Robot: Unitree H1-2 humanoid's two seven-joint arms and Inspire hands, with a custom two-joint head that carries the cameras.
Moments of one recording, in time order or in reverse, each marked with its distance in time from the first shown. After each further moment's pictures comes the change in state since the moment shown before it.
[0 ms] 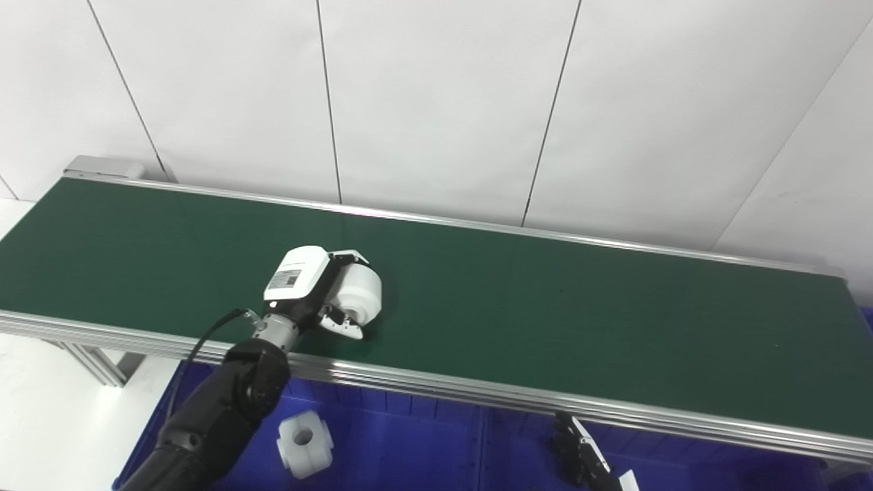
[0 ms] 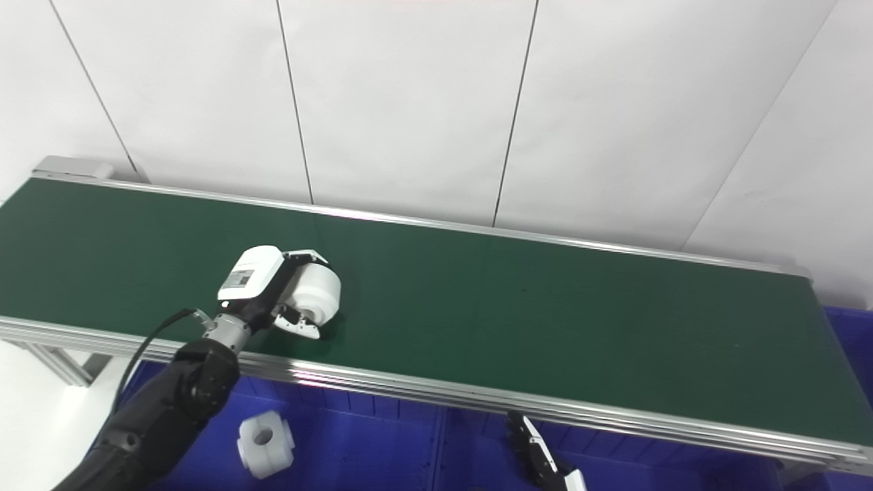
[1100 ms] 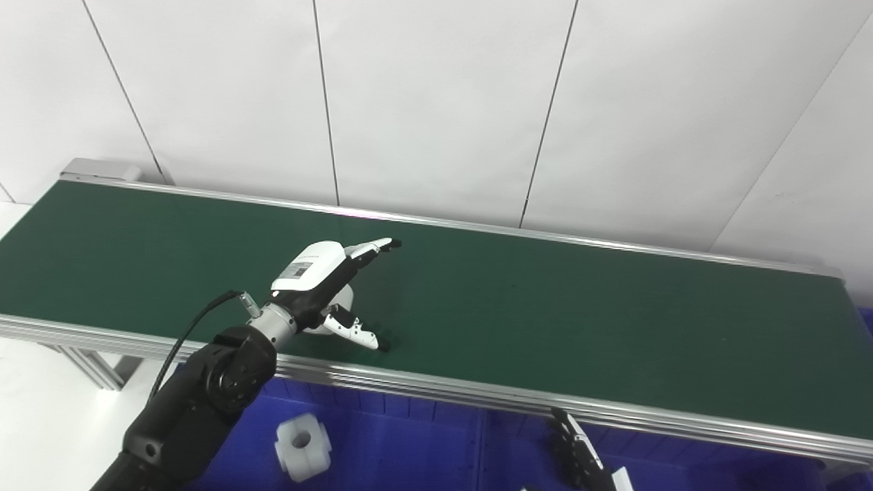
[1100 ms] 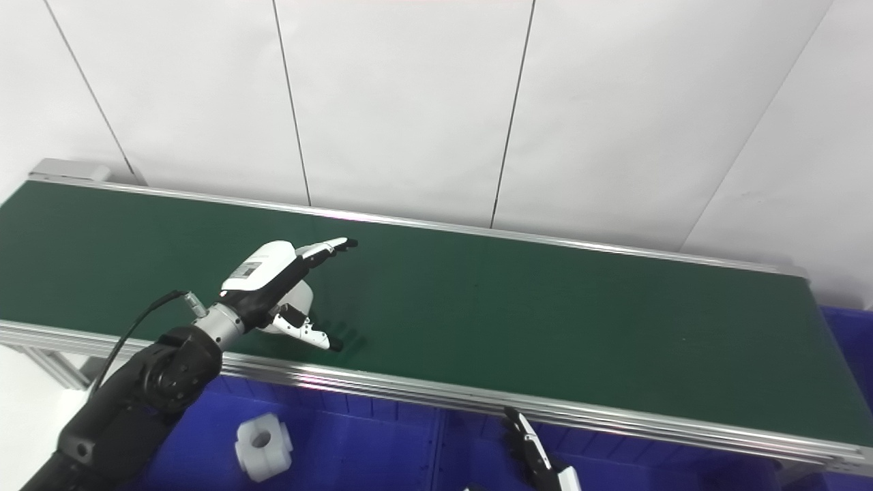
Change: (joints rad) left arm 0.081 0.079 0.040 -0.328 -0.110 0.052 -0.373; right arm -0.023 -0.005 0.030 0.017 -0.006 0.000 -0.042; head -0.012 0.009
